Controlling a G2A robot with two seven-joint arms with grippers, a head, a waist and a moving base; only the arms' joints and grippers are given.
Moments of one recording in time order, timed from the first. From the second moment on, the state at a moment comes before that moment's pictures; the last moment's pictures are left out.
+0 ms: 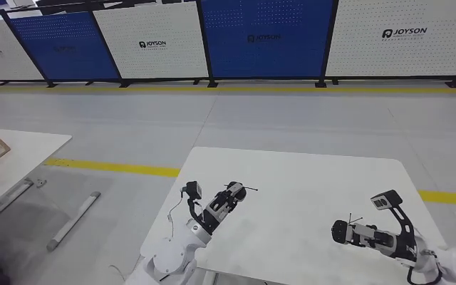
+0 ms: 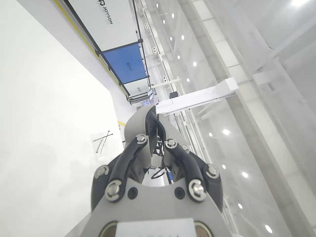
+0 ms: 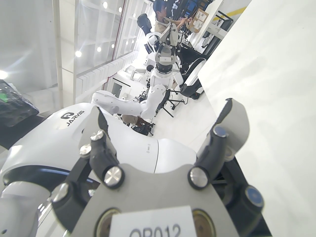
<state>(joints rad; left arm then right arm) 1.68 -1.16 -1.30 -1.93 -0.30 -0.15 -0.16 -1.34 -1.00 1.43 -1.47 0.63 -0.34 1.39</state>
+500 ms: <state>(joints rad) 1.67 -1.17 -1.29 -1.97 -0.35 -0.23 -0.13 -1.34 -1.00 1.43 -1.47 0.63 -0.34 1.39</state>
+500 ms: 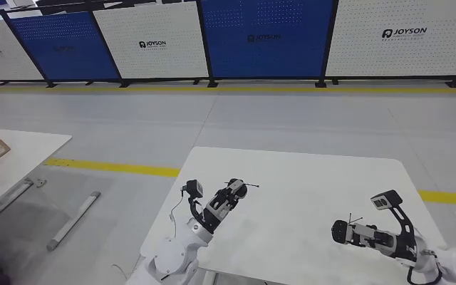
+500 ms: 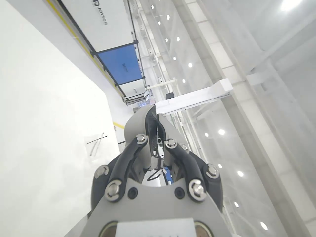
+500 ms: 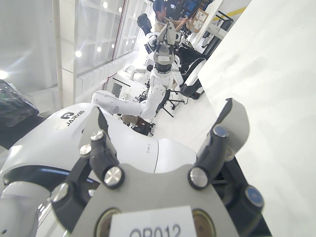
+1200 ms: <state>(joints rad) 1.71 -1.18 -1.29 -2.04 -0.24 -0.28 -0.09 -1.34 -1.00 1.43 -1.47 0.63 -0.34 1.39</state>
